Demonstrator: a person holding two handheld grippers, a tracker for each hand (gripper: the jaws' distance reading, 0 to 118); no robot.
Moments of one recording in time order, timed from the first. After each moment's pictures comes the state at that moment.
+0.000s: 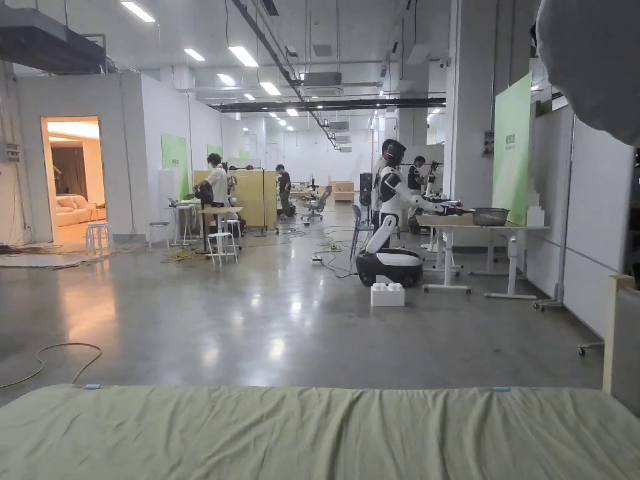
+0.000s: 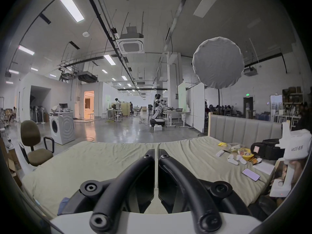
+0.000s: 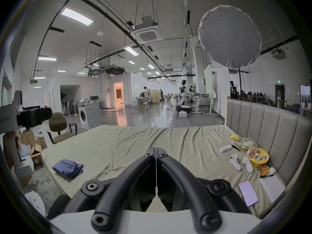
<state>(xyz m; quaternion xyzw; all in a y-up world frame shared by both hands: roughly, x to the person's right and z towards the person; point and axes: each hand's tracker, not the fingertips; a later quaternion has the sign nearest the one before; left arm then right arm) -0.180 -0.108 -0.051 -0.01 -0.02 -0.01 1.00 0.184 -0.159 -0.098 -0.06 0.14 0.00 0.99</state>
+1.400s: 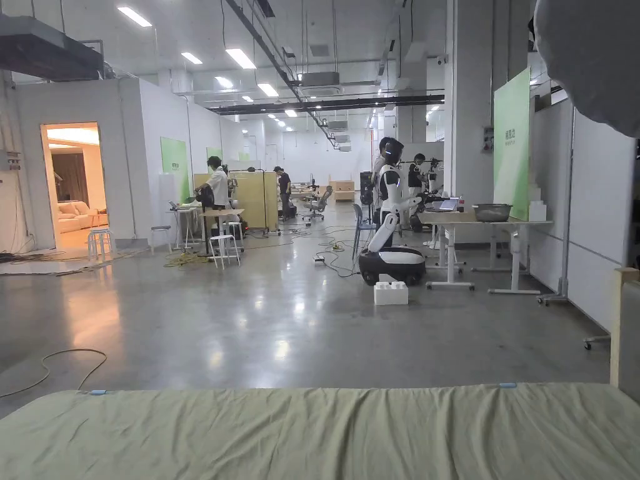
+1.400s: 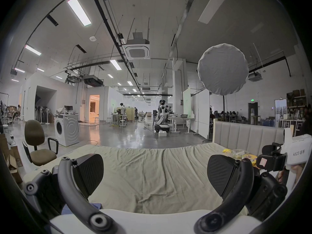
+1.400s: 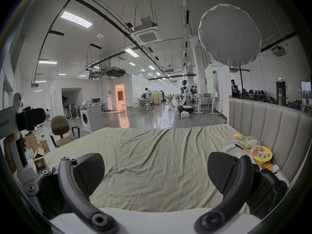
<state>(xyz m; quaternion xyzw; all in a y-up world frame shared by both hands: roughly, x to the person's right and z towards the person) -0.179 -0.107 -0.043 0.02 0.01 -0.01 1.00 0.181 -0.159 -0.097 -0.06 0.15 -0.02 0.99</state>
